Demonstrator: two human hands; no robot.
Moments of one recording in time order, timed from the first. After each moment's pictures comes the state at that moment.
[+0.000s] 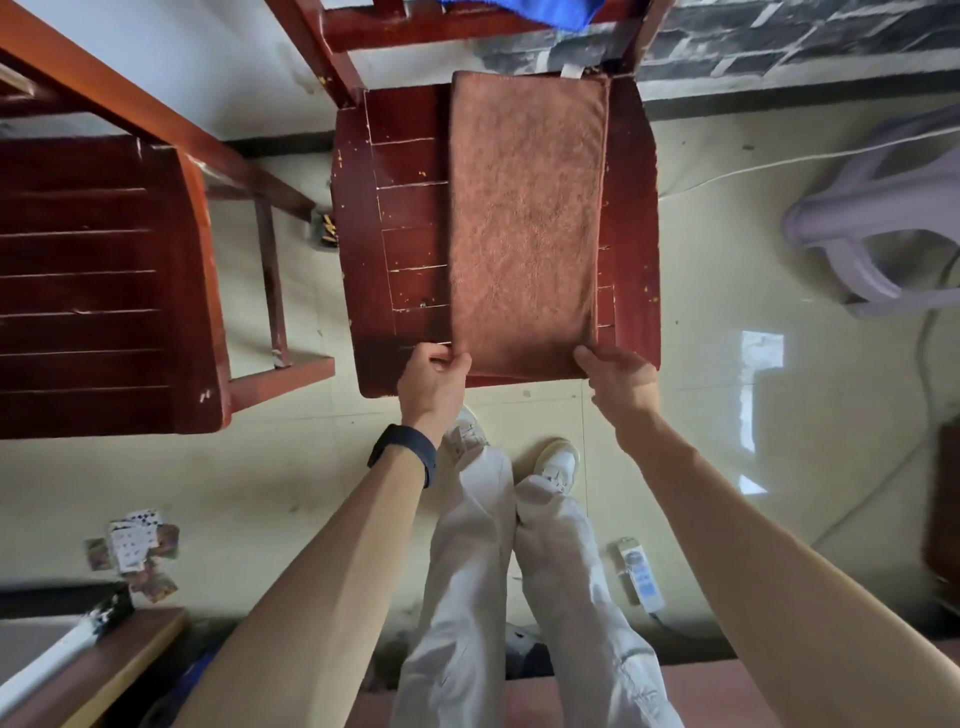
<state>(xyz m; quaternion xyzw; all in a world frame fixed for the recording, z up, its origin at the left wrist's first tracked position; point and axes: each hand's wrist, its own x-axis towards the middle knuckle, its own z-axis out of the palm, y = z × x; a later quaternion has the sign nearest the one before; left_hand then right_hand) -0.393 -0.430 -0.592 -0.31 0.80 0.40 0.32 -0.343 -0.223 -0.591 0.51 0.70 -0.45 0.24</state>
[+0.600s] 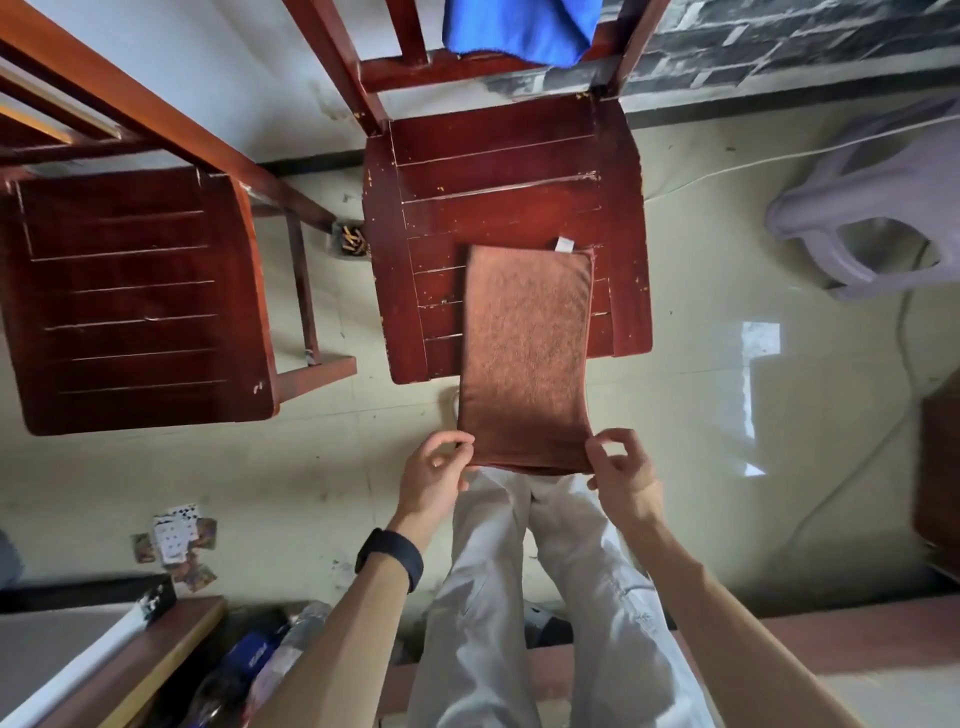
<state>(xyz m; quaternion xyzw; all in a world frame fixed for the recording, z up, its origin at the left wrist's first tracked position) -0.304 -0.487 -0.487 -0.31 0.71 0.47 0.42 -0.231 -0.271 -0.493 0.51 0.68 -0.47 0.24</state>
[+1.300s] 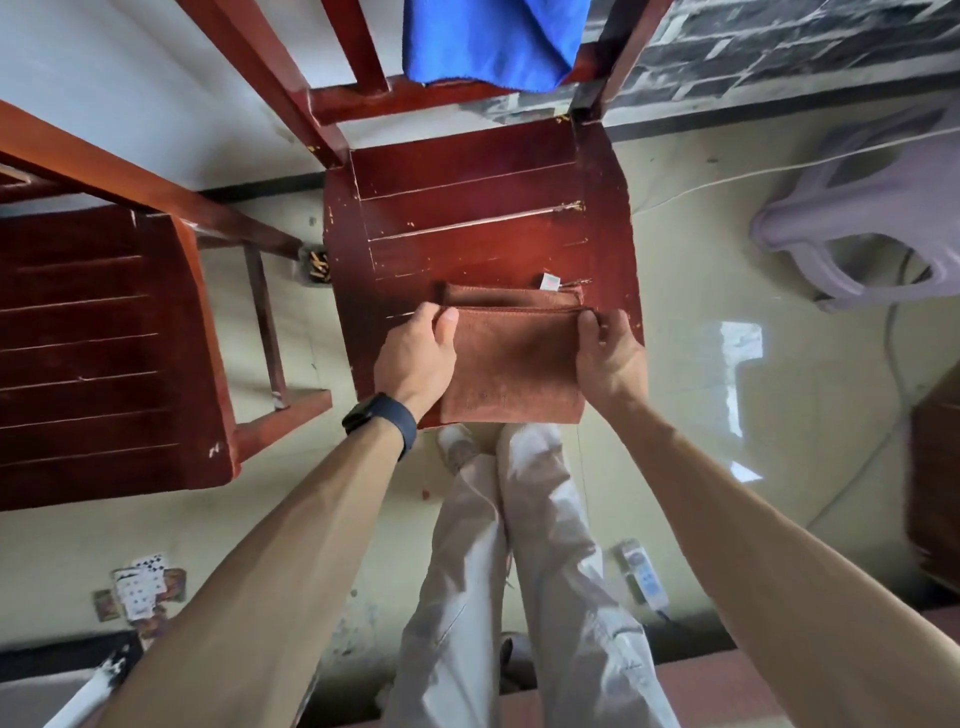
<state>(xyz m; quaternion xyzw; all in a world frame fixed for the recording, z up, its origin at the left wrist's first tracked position) -0.483 -0.430 -0.562 -0.03 0.93 0.24 0.28 -0.407 -0.228 -0.556 0.42 0.81 -0.38 0.16</state>
